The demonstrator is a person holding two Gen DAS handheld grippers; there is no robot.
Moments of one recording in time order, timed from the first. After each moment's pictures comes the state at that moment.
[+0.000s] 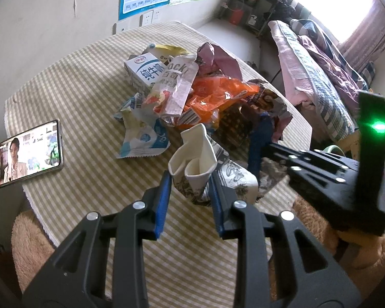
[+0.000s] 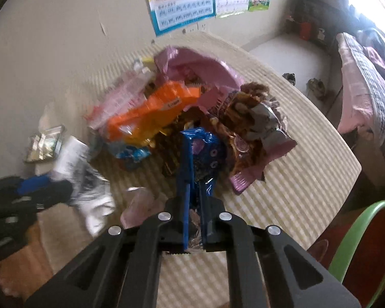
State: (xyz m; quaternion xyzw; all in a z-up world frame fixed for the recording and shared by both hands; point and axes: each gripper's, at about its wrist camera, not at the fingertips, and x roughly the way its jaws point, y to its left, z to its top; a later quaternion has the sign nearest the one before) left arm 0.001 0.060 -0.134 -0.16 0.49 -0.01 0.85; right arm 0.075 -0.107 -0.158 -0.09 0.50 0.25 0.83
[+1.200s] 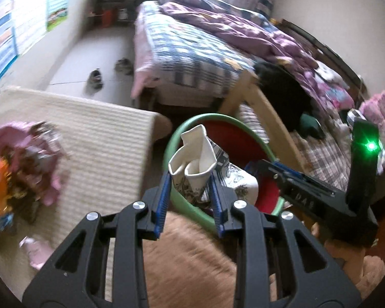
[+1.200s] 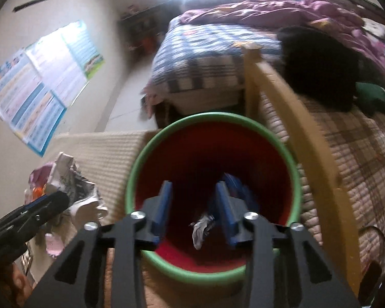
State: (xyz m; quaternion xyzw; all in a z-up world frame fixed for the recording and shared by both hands) left arm 0.041 -0.218 -0.089 -0.01 0.45 -0.30 0.84; right arm -0.019 -0.413 -0.116 0.18 0.42 -0.08 0.88
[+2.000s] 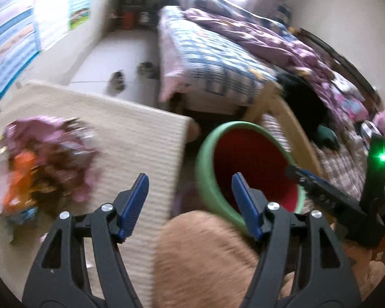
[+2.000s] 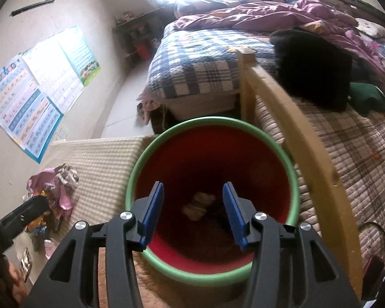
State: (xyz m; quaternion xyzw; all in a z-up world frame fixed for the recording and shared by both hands) left arm 0.046 -0.152 -0.086 -0.03 0.45 -0.22 0.86; right arm -0.013 -0.406 -0.114 0.18 0.42 -0.09 0.89
